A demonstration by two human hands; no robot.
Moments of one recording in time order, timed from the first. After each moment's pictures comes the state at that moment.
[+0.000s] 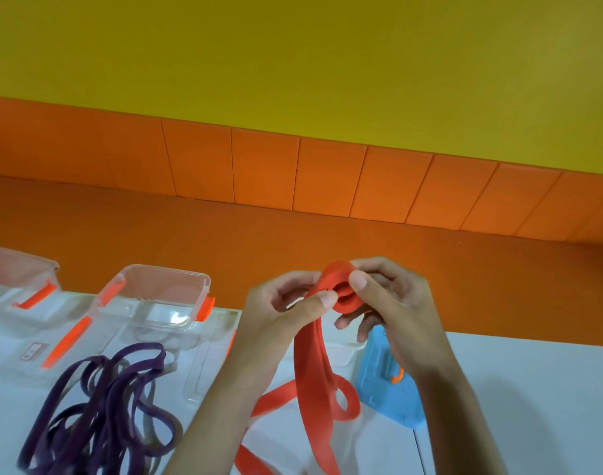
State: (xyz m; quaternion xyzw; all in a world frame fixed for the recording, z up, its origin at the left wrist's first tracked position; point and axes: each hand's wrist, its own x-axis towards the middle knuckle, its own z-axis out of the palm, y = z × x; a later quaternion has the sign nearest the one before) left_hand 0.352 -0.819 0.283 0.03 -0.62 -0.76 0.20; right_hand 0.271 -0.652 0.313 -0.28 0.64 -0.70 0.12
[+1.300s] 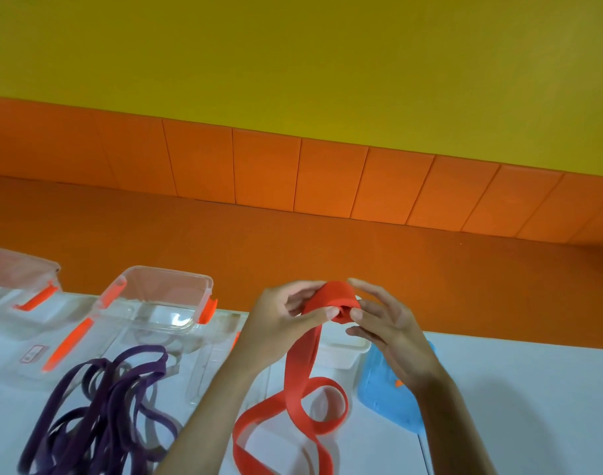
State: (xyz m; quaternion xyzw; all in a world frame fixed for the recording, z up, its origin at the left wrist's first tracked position) left_hand 0.321 -0.848 0.240 0.02 -0.74 -0.66 0.14; right_hand 0.247 -0.647 0.251 -0.20 0.63 -0.71 0.23
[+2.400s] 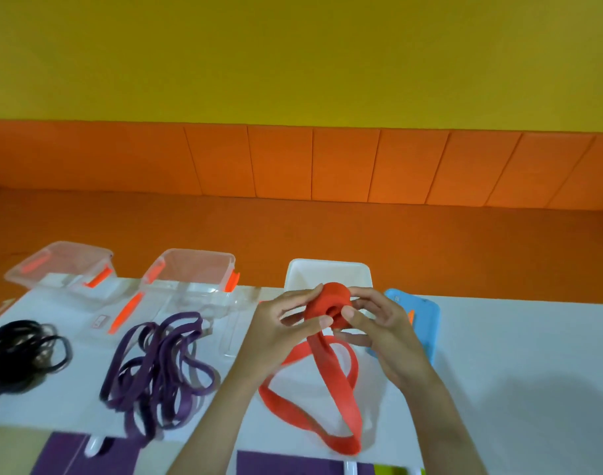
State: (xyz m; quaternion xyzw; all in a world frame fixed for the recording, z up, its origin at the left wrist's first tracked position) left_hand 0.427 -0.779 0.244 0.07 -0.74 -0.65 0.17; right_hand 0.341 -0.597 0.237 -0.17 0.57 -0.77 0.23
